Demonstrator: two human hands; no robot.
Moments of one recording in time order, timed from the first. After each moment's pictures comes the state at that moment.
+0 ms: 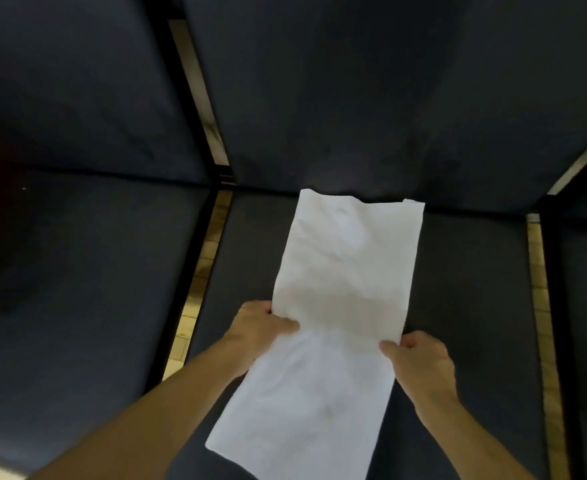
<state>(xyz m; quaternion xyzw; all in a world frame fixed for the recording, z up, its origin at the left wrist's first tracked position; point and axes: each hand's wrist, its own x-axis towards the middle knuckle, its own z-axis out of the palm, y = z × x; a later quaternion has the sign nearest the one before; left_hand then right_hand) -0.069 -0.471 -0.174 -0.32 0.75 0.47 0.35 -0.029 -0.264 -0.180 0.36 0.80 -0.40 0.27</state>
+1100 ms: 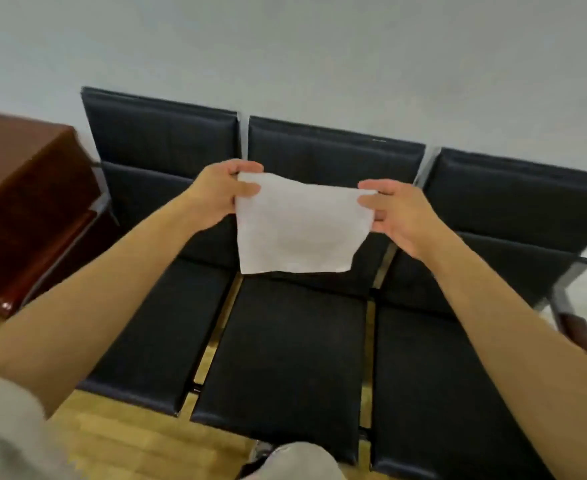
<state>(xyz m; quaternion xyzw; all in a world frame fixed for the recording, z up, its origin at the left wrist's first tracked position) -0.061 -0.489 0.385 -0.08 0.74 0.66 0.12 -0.050 -0.218 0.389 0.05 0.74 -0.66 0.14</state>
